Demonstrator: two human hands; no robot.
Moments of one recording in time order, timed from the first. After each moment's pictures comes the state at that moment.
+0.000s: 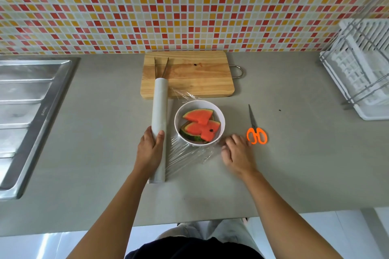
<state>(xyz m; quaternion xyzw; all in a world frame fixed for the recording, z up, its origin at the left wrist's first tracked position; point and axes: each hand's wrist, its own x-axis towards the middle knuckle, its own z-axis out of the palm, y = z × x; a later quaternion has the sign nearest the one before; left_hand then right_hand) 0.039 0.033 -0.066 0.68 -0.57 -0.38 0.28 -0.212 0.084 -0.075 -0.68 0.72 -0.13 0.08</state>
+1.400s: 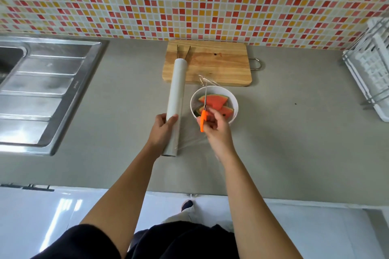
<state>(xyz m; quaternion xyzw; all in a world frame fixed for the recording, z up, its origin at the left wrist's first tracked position) 0.054 0.048 -0.062 0.65 -0.41 -0.54 0.35 -0.107 0.084 -0.018 -0.40 0.57 -0.52 0.50</state>
